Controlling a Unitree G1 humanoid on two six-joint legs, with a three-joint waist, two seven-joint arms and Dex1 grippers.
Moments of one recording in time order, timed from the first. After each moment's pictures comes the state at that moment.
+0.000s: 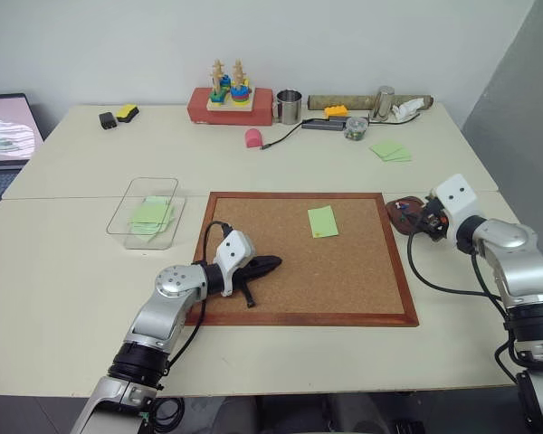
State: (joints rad) left arm -0.31 0.44 -0.17 0.16 -0.19 0.12 -0.93; right arm -0.49 -0.67 -0.04 0.04 0.14 0.50 0.68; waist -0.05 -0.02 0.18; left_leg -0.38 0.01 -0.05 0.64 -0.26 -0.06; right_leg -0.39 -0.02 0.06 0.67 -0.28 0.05
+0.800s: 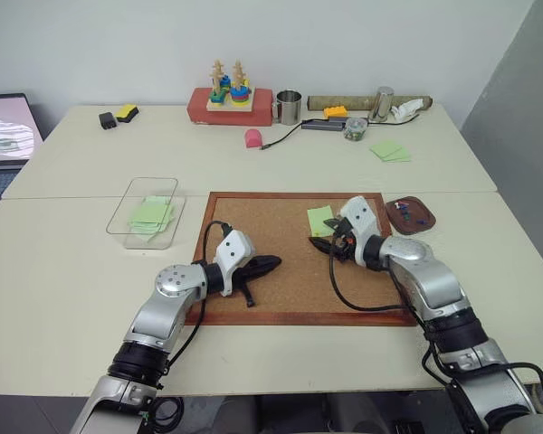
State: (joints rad) left arm -0.31 0.45 -0.17 0.16 -0.19 0.12 -0.93; right arm -0.53 -0.33 0.20 0.13 0.16 0.48 0.63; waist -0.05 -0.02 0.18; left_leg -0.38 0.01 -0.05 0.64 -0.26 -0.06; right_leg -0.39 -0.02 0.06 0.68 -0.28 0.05
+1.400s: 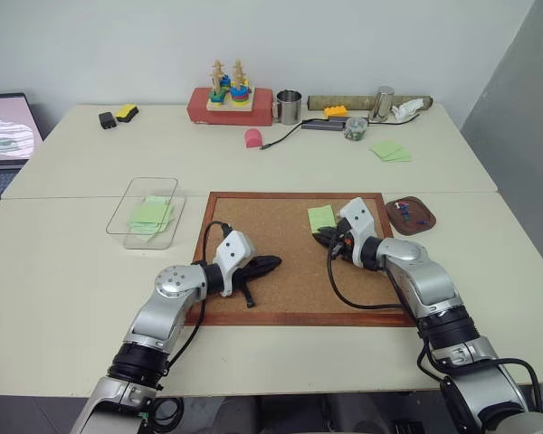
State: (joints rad) left arm -0.31 0.45 -0.17 0.16 -0.19 0.12 -0.93; right arm -0.53 -0.31 0.17 0.18 0.18 0.47 0.65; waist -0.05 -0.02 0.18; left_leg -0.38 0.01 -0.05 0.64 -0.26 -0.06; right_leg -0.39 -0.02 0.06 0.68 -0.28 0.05
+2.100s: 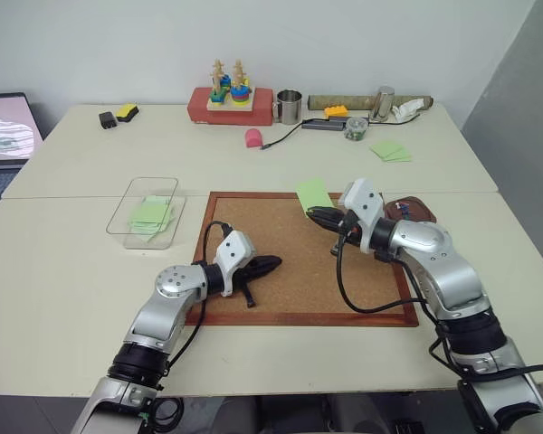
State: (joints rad) left arm -0.30 0.43 -0.14 0.12 -0.23 0.17 -0.91; right arm -0.51 -0.47 0.22 -0.22 0.14 0.39 0.78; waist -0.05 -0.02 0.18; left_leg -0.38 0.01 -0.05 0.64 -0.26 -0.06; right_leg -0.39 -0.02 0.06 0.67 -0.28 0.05
